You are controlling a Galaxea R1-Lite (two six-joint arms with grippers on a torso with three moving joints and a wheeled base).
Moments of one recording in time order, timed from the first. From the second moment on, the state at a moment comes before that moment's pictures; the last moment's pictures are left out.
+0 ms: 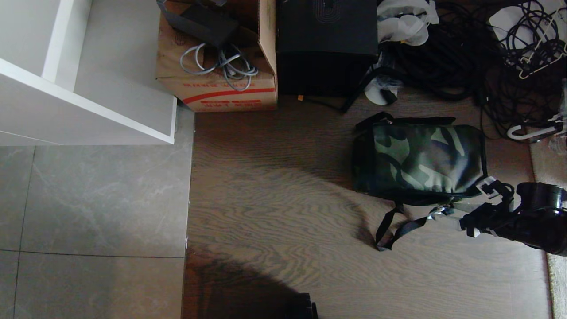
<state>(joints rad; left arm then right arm) 0.00 0.00 0.00 0.00 0.00 0.00 -0.41 2.23 -0.81 -0.81 0.83 -0.44</state>
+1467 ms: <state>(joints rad) 0.00 0.00 0.00 0.00 0.00 0.00 -0.42 2.17 -0.76 -0.79 0.86 -0.38</state>
